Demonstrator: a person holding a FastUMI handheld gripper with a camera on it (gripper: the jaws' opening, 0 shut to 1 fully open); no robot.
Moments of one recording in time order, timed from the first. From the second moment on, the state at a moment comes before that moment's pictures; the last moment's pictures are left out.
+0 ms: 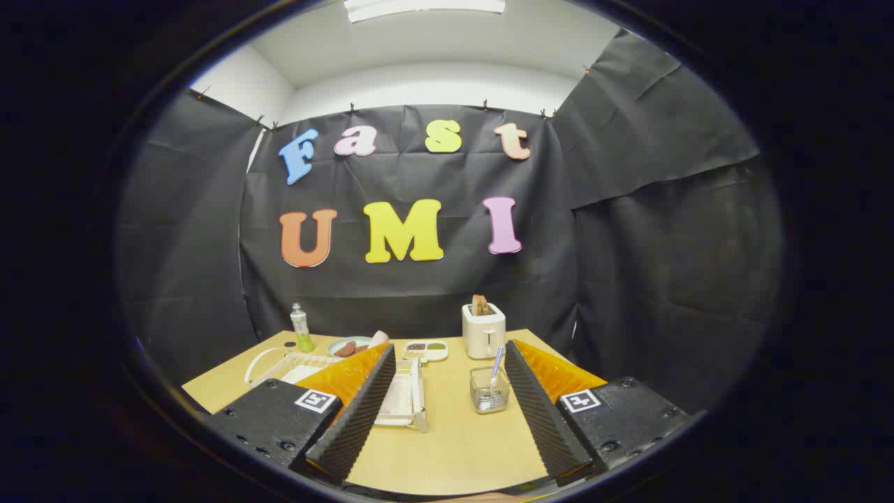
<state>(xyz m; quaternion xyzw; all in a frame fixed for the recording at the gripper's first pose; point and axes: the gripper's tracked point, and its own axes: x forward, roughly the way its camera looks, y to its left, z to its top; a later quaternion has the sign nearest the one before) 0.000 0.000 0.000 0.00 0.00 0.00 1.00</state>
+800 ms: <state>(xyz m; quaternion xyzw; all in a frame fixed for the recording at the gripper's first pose) 0.034 0.025 -0.009 -0.02 0.02 0.00 1.00</state>
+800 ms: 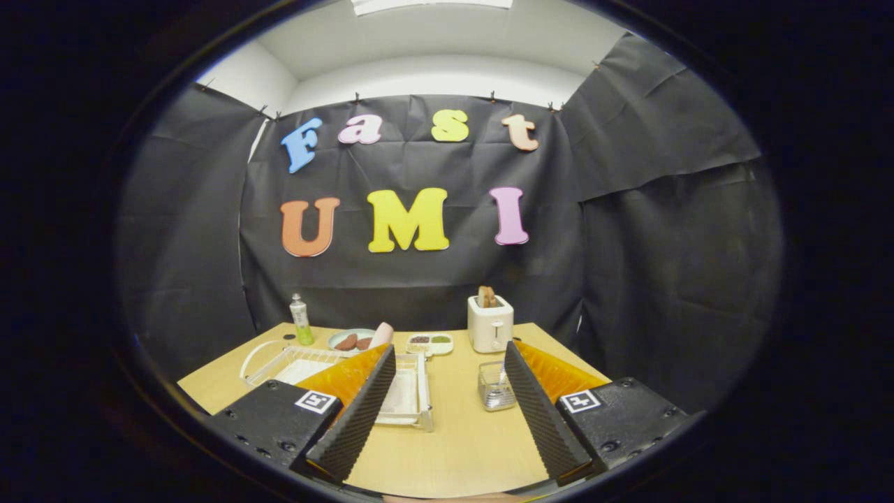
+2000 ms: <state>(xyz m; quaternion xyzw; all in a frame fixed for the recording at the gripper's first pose) 0.275 0.150 -0.035 -0.08 0.47 -0.07 0.88</state>
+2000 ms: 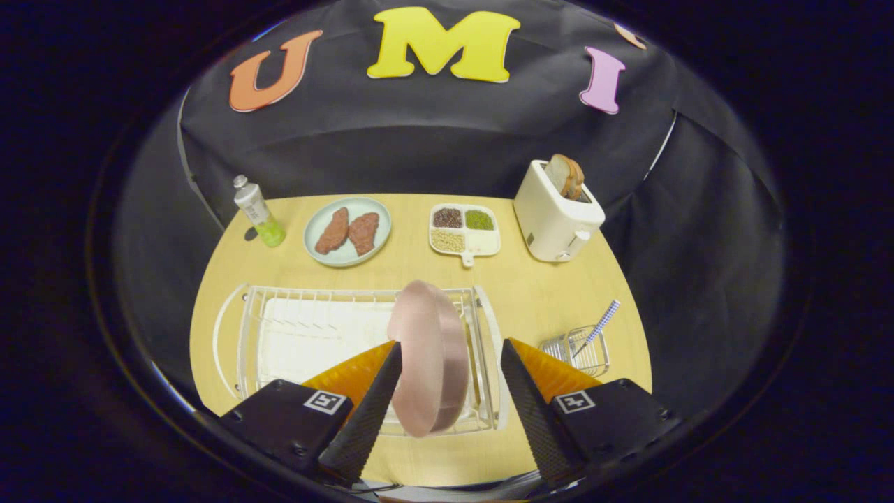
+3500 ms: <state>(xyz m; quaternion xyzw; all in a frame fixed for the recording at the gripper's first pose) 0.199 0.151 -0.046 -0.03 0.41 -0.04 0.91</state>
